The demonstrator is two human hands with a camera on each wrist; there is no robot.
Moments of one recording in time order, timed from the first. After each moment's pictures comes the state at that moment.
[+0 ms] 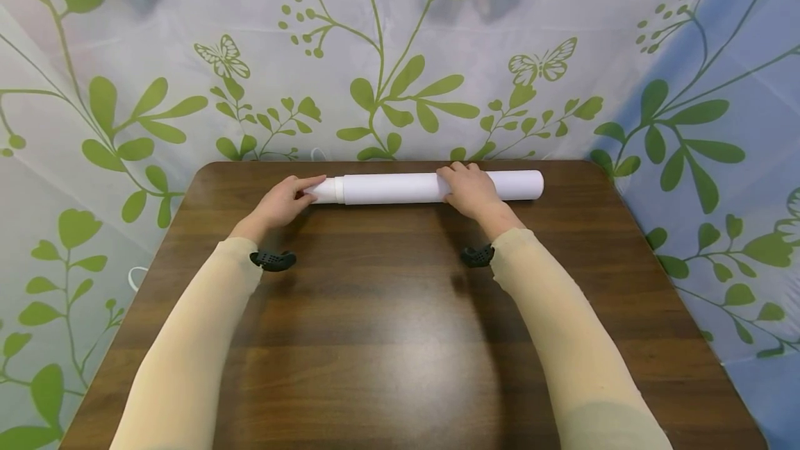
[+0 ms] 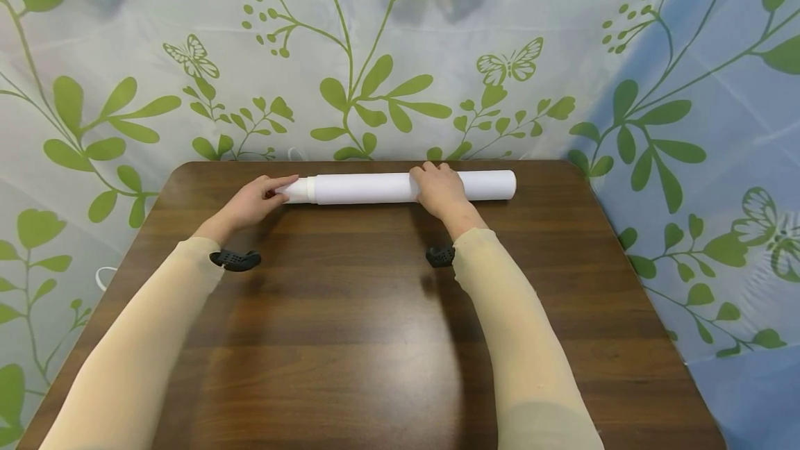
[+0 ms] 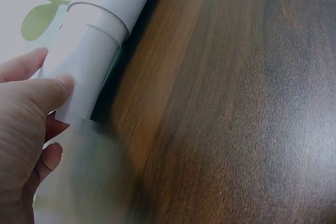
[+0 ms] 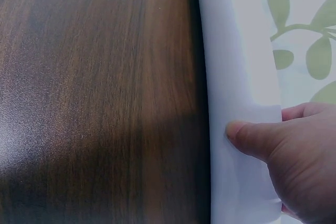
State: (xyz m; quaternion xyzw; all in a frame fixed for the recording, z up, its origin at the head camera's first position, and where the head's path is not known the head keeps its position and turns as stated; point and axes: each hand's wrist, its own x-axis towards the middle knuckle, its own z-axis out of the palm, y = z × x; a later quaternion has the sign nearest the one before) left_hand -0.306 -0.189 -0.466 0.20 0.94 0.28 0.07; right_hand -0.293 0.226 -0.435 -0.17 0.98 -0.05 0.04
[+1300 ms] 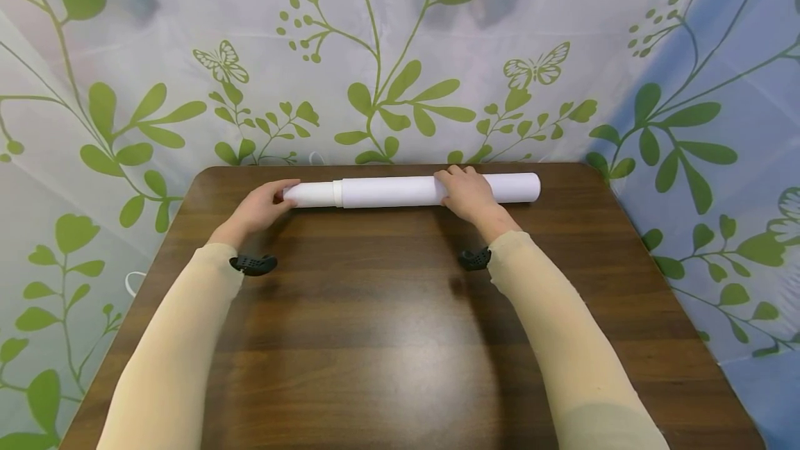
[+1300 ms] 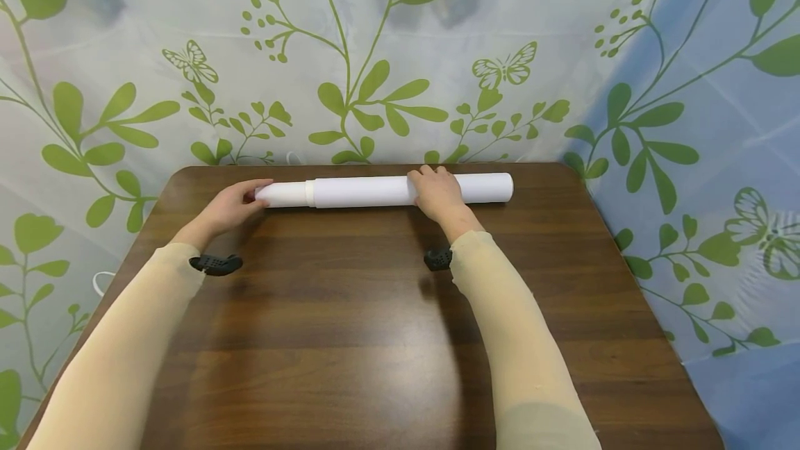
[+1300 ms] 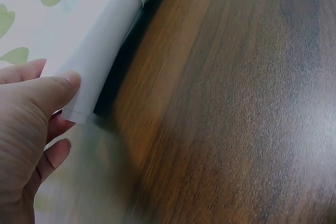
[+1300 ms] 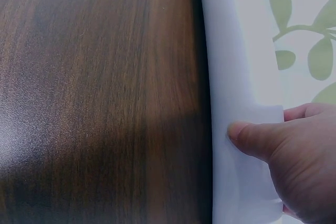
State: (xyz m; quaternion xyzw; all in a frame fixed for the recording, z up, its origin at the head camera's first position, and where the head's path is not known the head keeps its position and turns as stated) left_hand -0.302 -0.224 -0.464 0.17 0.94 0.30 0.07; right_hand -0.287 0.226 -0.434 -0.17 0.98 -0.05 0.02
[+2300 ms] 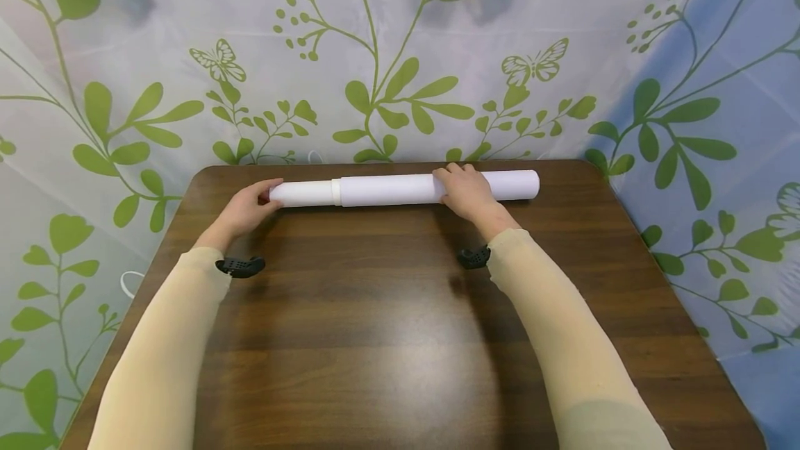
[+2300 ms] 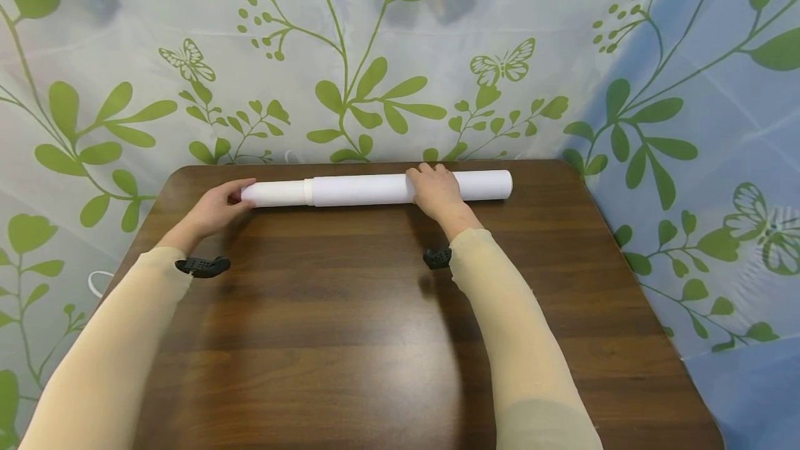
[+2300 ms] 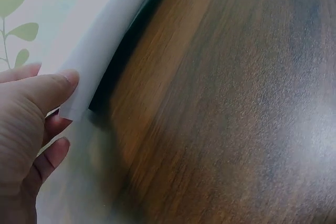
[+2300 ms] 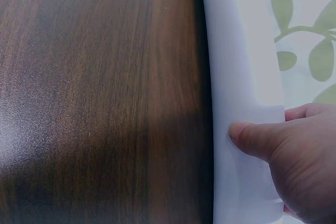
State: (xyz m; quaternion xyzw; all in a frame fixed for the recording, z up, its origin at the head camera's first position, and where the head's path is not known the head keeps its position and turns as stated) left_hand -0.294 -0.245 -0.467 0.13 0.93 0.34 0.06; right_hand -0.291 0.226 -0.439 -0.17 0.98 -0.04 0.02
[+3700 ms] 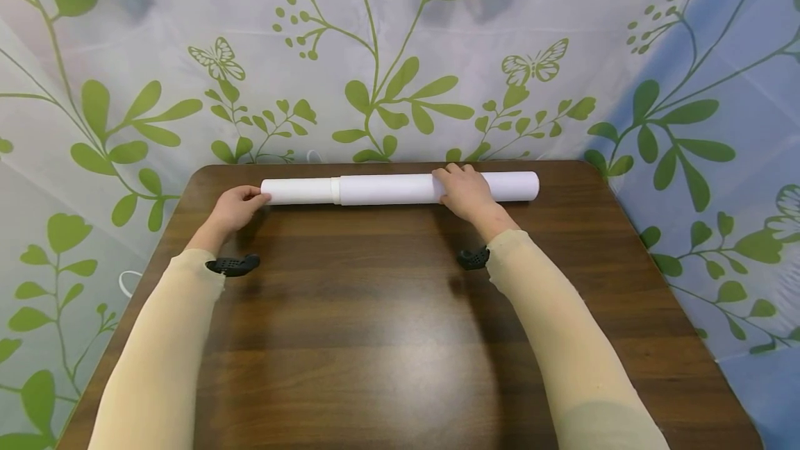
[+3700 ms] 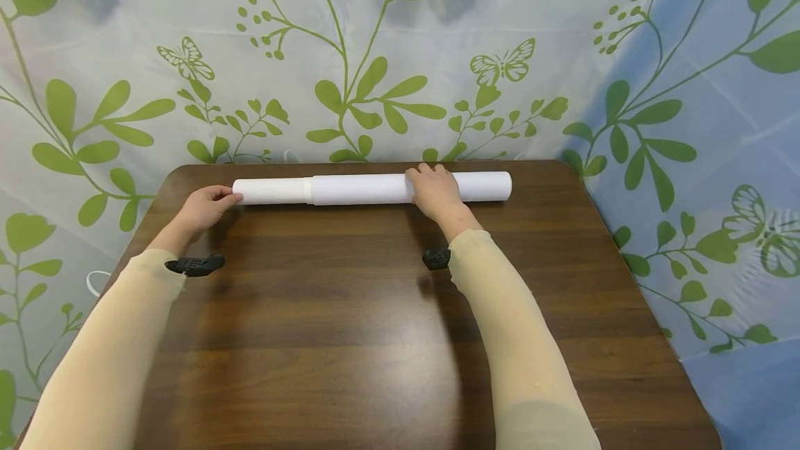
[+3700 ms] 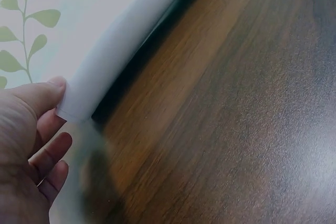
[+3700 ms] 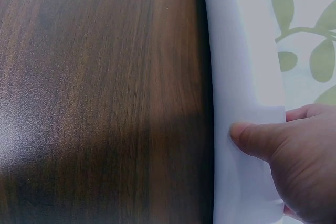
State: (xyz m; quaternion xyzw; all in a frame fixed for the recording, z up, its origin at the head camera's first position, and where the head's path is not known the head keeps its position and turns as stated) left_hand -0.287 -0.255 -0.465 0.00 0.91 0.40 0.10; right_hand -0.289 0.225 -0.439 -0.16 0.99 -0.04 0.02
